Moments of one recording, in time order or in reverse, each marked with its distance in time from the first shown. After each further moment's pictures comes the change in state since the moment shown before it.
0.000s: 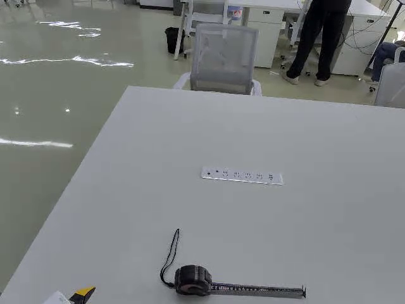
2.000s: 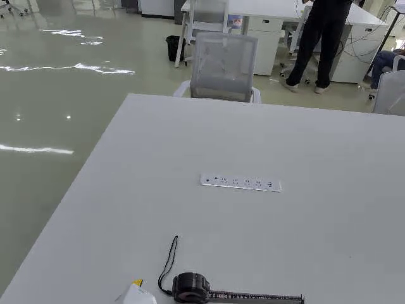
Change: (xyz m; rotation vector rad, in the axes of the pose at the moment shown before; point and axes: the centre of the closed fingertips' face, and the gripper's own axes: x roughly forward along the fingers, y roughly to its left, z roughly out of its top) left arm 0.078 -0.084 0.056 0.030 -0.012 0.145; right arm 0.026 -0.022 0.016 -0.156 0.007 0.031
